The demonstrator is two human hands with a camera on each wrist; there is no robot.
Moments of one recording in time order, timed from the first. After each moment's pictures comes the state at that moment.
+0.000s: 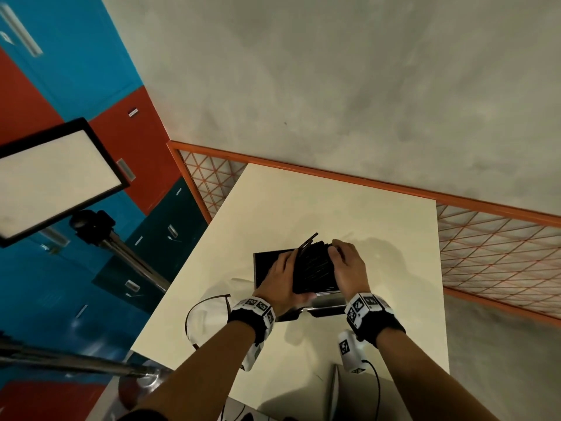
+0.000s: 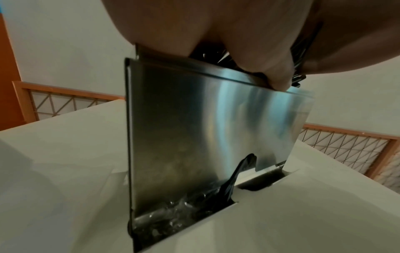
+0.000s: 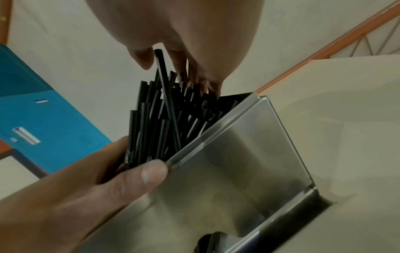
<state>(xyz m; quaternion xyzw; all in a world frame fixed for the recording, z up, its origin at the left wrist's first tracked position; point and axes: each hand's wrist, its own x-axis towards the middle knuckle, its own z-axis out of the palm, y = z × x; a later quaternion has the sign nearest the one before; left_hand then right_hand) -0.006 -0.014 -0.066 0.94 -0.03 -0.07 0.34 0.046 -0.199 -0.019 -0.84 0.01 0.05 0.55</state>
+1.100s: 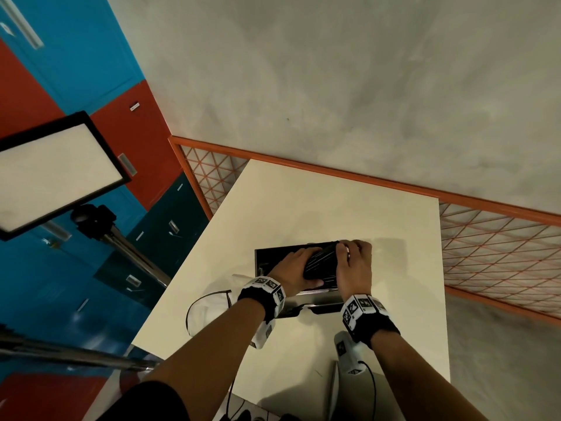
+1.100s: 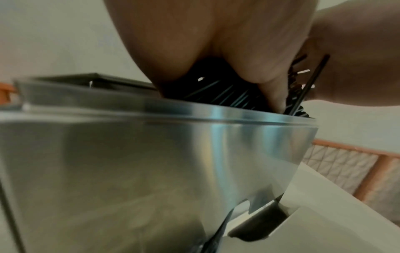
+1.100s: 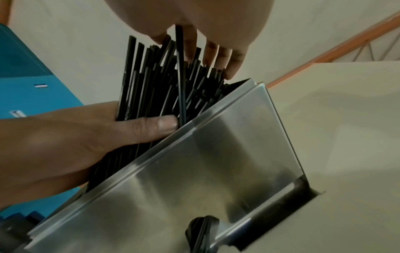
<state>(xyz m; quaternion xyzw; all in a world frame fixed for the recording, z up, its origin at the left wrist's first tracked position) 0.028 -0.026 -0.059 0.93 -0.08 -0.15 0.32 0.042 -0.196 -0.034 -0.86 0.04 -0.04 0.50</state>
